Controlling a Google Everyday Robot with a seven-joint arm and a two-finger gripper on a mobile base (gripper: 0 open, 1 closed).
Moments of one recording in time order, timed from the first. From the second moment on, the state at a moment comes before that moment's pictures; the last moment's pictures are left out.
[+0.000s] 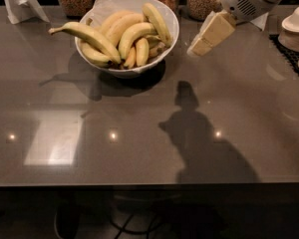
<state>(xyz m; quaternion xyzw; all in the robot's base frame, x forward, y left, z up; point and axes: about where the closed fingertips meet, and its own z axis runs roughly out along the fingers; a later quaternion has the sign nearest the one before) 0.604 -0.125 1.013 -0.54 0.75 -0.02 0.39</state>
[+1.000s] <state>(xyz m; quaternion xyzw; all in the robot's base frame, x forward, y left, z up) 0.695 -0.050 1.010 -0.48 0.71 0.04 0.51</state>
